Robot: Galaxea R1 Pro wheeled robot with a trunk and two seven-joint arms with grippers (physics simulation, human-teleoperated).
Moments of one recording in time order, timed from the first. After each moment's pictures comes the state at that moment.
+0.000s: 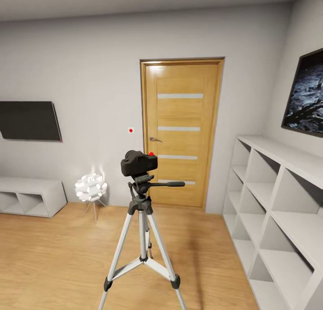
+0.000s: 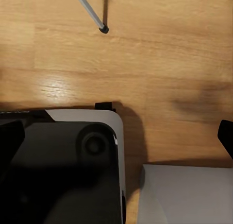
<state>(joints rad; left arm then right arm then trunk) -0.22 0.04 -1.34 -0.03 1.66 -0.04 0.09 -0.15 -0.07 0.10 0.03 -0.14 -0.18 0.03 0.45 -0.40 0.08</state>
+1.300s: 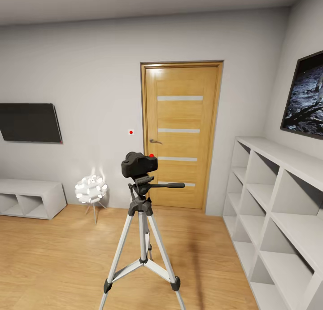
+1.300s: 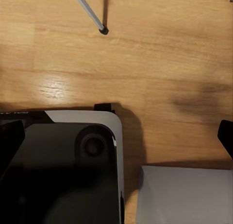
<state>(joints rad) -0.22 0.05 -1.34 -0.03 1.65 -0.04 0.09 -0.15 -0.07 0.10 0.03 -0.13 -0.17 0.03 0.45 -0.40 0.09</state>
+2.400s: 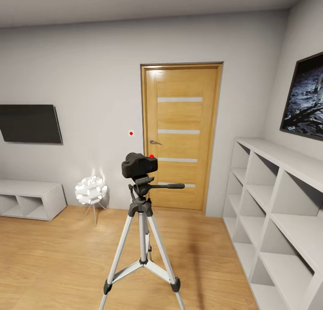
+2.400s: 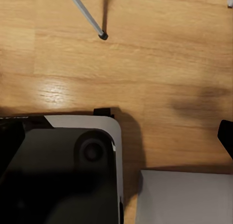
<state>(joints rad) -0.22 0.05 -1.34 -0.03 1.65 -0.05 0.09 -0.15 -0.08 0.10 0.02 -0.13 -0.17 0.03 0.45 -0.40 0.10</state>
